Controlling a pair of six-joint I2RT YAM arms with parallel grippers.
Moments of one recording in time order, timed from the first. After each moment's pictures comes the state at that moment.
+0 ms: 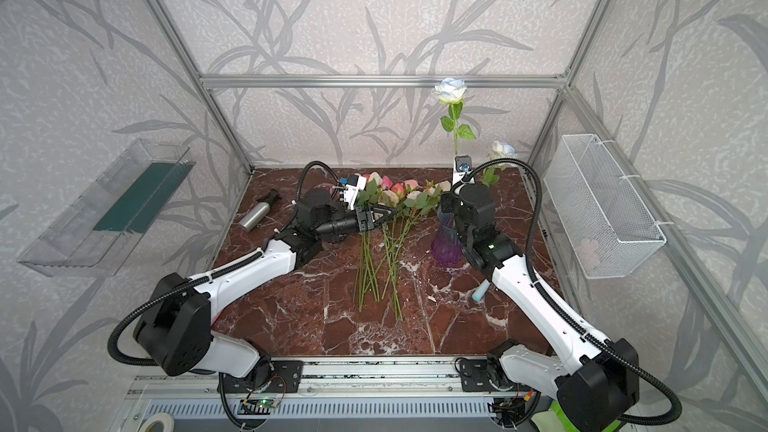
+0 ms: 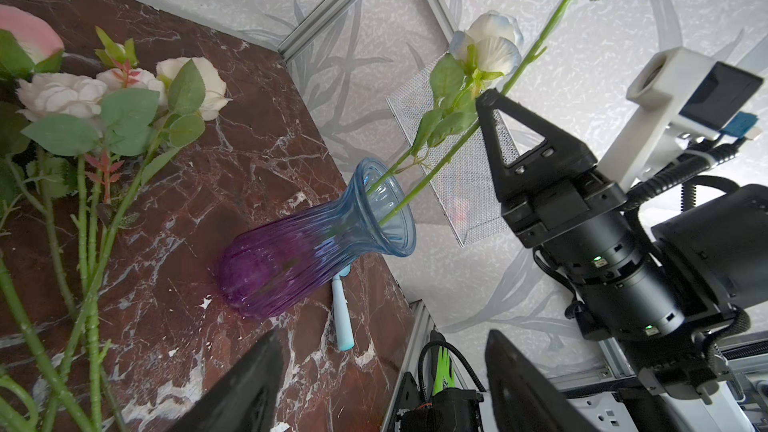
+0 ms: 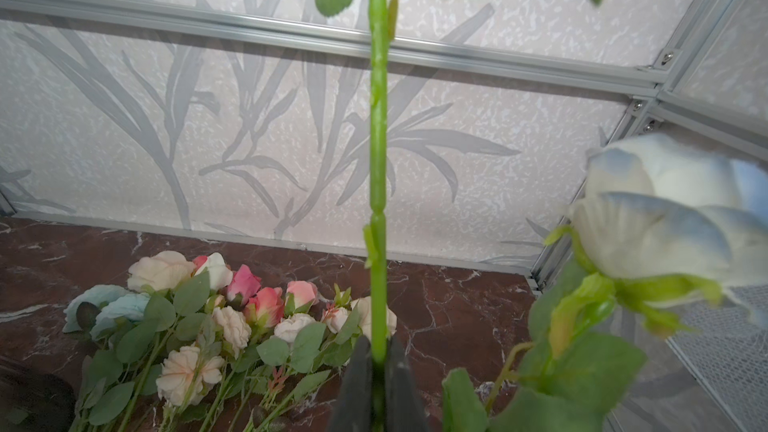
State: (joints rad) left arm -0.56 1.48 0.97 0.35 0.64 -0.87; right arm 0.46 1.15 0.97 0.03 0.45 -0.03
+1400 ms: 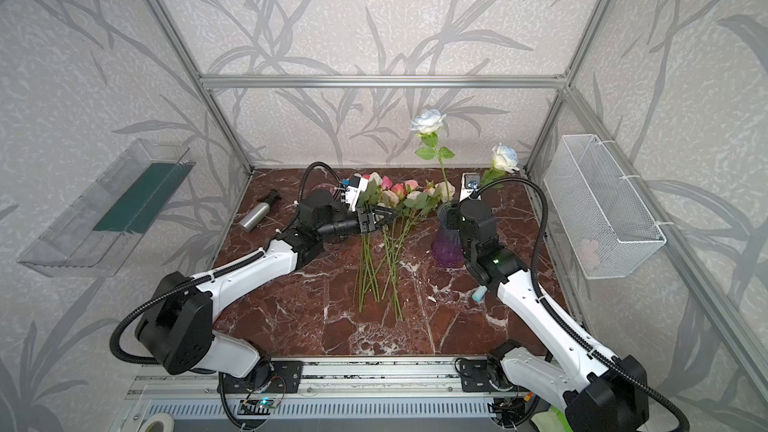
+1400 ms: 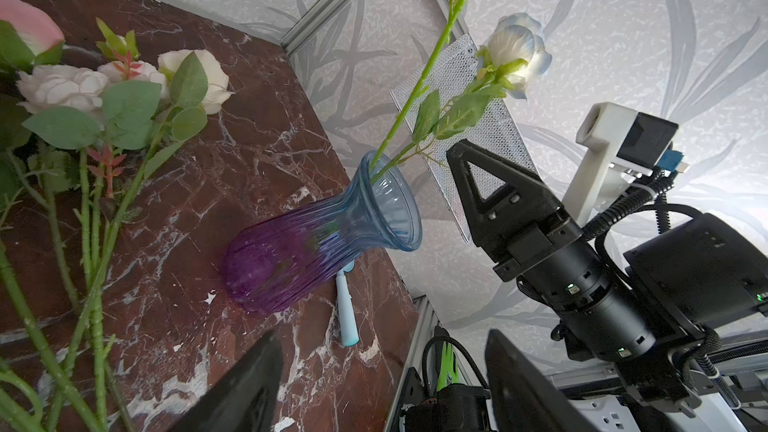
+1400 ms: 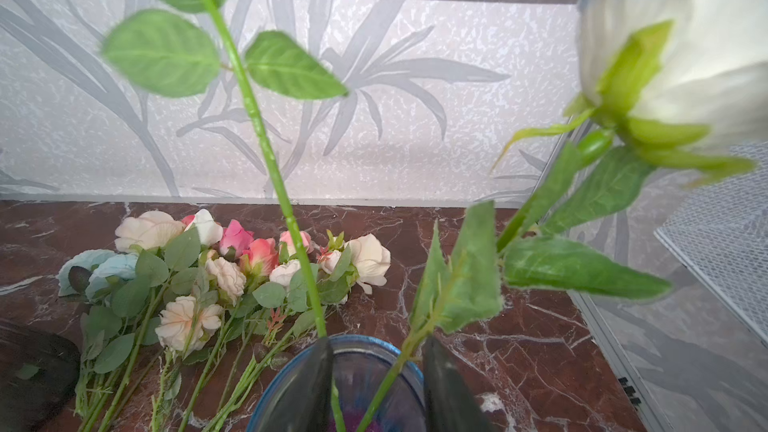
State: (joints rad) left arm -0.56 1.49 0.97 0.34 0.64 -0.86; right arm 0.46 1.04 0.87 -0.07 0.48 0.12
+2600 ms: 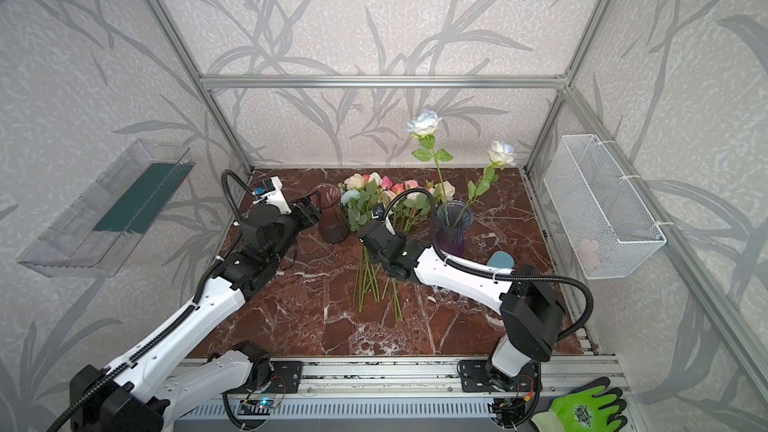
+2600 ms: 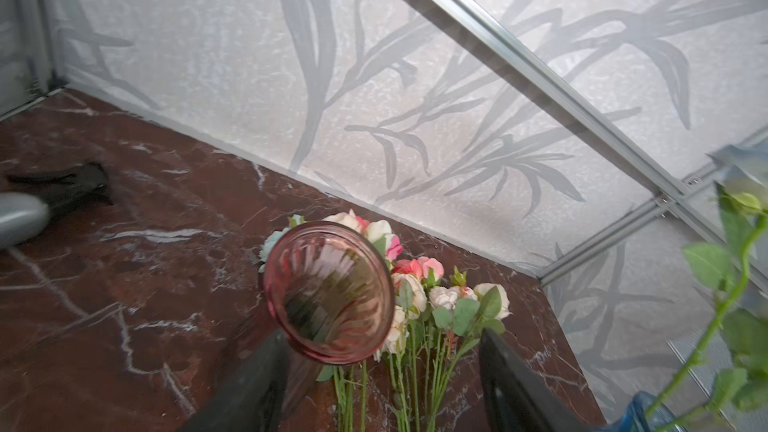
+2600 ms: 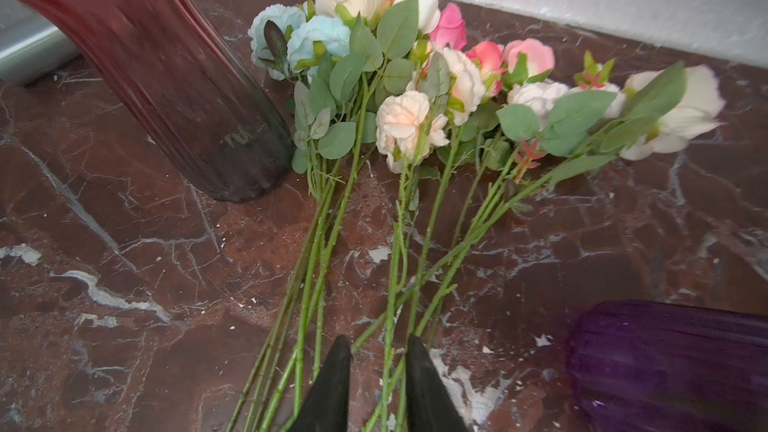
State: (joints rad) left arm -0.40 1.02 0.81 0.01 -0.27 -0.63; right arm 0.95 1.65 1.21 -0.38 0.47 0.51
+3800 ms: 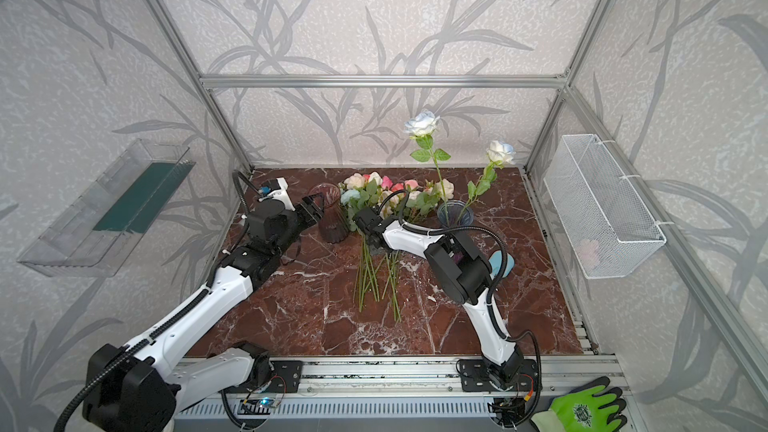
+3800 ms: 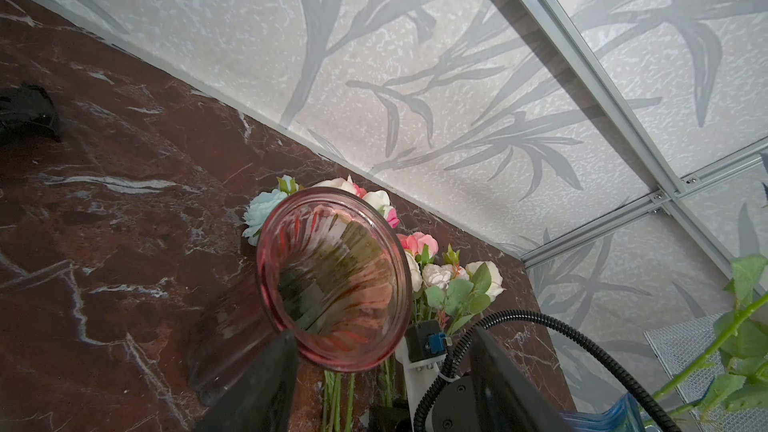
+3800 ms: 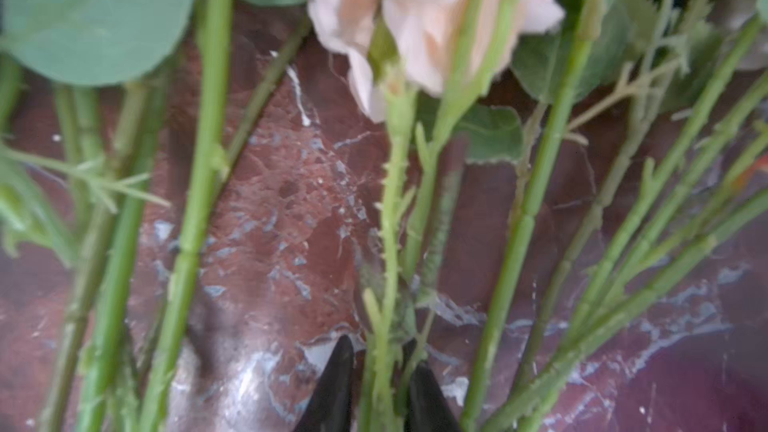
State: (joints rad) left arm -0.34 1.12 0.81 0.05 -0.11 -0.72; right arm 0.77 2.18 1.58 -0.58 0.33 0.44
